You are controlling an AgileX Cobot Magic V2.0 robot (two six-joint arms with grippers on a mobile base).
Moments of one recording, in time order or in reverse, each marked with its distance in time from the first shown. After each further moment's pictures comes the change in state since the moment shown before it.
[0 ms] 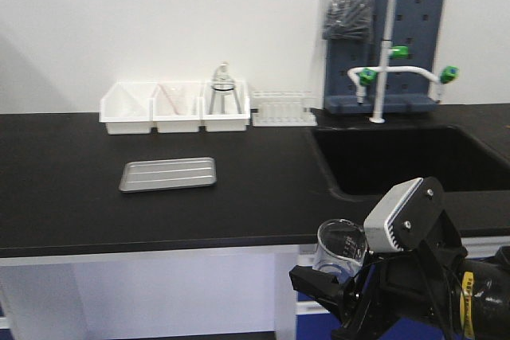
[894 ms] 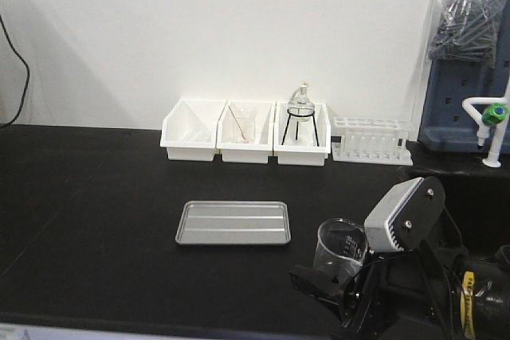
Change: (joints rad) left arm 0.000 0.000 0.000 0.000 0.000 0.000; right arm 0.000 0.000 0.000 0.000 0.000 0.000
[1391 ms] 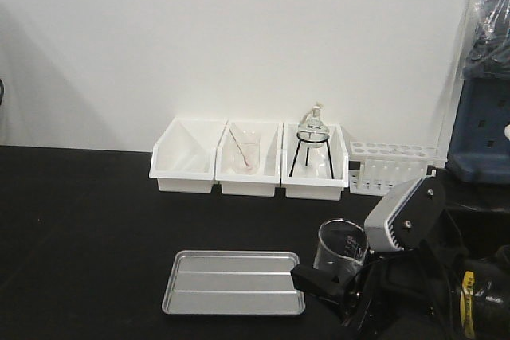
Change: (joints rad) left arm 0.000 0.000 0.000 0.000 0.000 0.000; right arm 0.000 0.000 0.000 0.000 0.007 0.000
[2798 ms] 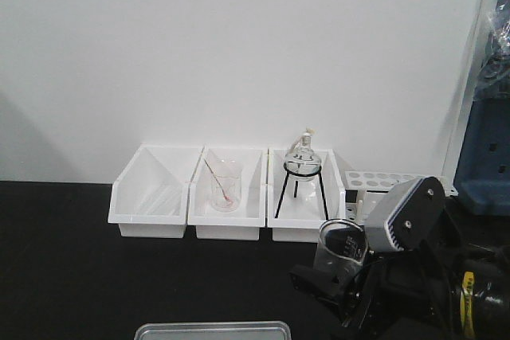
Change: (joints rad) left arm 0.000 0.000 0.000 0.000 0.000 0.000; right arm 0.000 0.000 0.000 0.000 -0.004 0.000
